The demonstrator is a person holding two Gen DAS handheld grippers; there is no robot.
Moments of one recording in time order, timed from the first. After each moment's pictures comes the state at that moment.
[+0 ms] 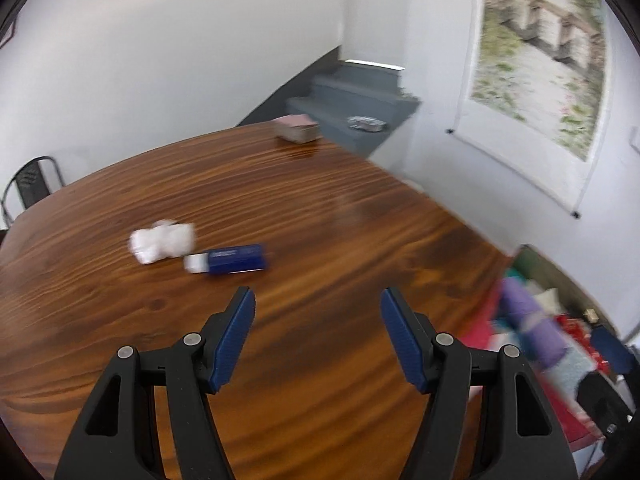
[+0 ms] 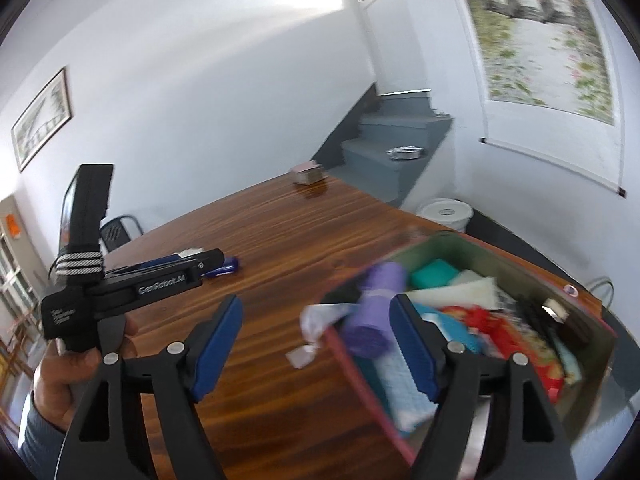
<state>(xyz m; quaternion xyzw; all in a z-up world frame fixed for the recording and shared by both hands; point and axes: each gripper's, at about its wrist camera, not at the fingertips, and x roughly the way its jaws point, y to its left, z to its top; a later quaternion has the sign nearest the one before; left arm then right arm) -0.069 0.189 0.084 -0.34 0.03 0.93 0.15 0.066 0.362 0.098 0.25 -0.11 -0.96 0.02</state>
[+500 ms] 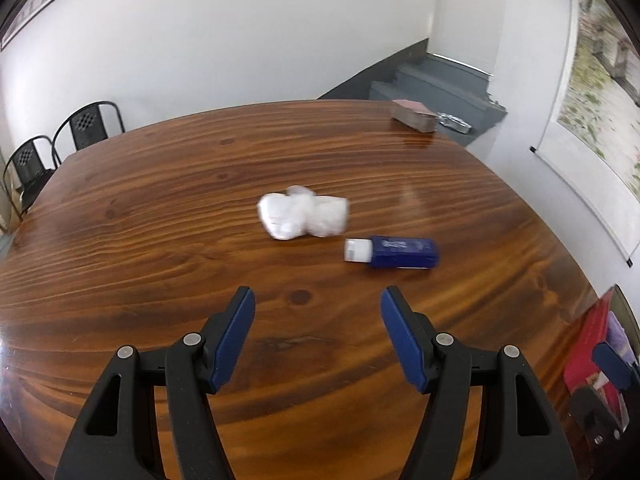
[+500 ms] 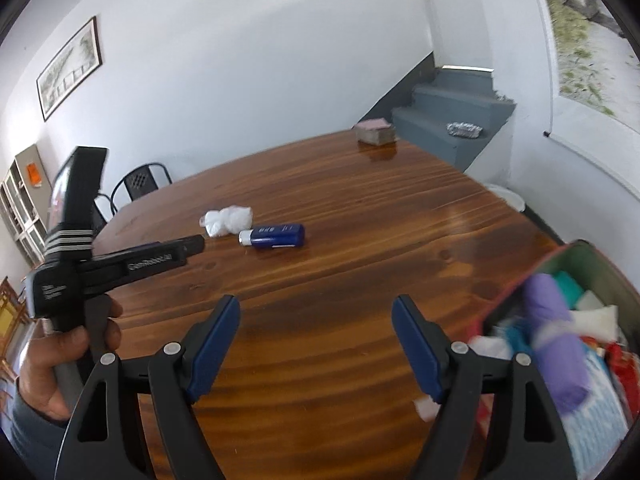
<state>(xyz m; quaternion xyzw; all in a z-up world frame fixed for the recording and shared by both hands) -0.123 0.072 0.052 -0.38 -0.03 0.92 0.03 -0.031 0.284 0.063 0.32 -0.07 -0.94 0.09</state>
